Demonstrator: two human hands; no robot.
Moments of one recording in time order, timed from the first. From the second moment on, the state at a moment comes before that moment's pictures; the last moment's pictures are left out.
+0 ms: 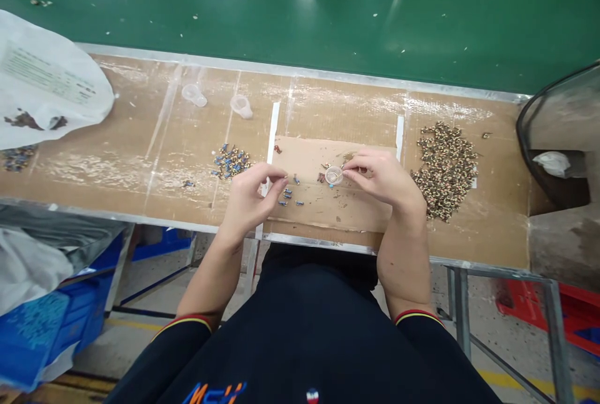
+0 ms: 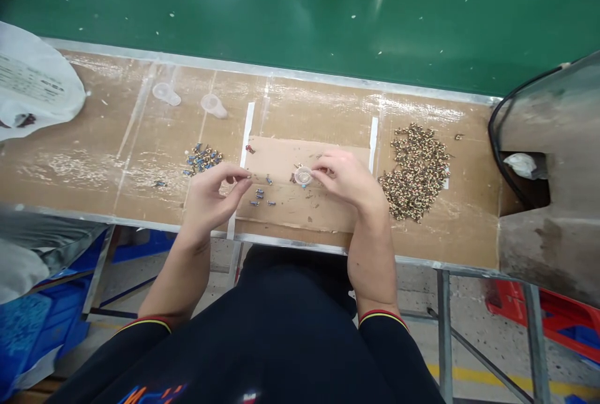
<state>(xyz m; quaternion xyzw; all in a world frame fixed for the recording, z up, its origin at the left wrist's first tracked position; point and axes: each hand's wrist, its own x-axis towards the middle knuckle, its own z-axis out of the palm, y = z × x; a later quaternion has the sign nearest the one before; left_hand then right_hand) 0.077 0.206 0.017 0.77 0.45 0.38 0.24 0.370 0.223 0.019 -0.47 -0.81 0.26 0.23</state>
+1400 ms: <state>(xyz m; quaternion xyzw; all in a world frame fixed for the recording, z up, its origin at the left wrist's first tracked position) 0.140 0.258 -0.009 0.40 0.27 0.50 0.72 0.344 0.221 0.007 -0.45 -0.85 0.14 0.25</state>
